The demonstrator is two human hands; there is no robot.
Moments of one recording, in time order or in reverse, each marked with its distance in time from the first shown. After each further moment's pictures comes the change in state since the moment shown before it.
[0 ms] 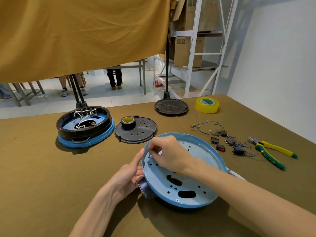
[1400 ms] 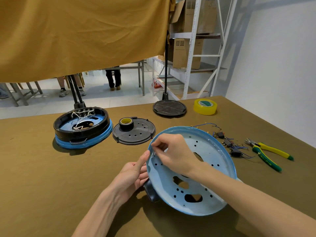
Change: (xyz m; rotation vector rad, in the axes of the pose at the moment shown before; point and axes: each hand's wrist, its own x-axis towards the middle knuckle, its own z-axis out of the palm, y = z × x) left_hand -0.005 -0.004 0.017 -0.027 -0.104 0.160; right_hand -0.010 -0.003 -0.017 0.052 0.160 0.059
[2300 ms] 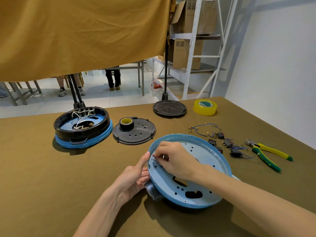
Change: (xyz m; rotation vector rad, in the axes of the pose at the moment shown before) left_hand 0.013 -0.008 -0.007 -0.026 0.049 -0.144; right_hand -0.011 0.007 0.000 -0.117 -0.241 0.015
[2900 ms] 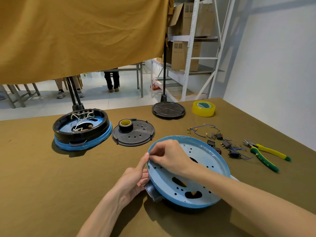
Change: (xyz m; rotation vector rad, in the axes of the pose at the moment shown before) left_hand 0.002 -0.003 0.001 0.046 0.044 0.013; right_hand 0.015 0.000 0.009 0.178 0.073 0.211
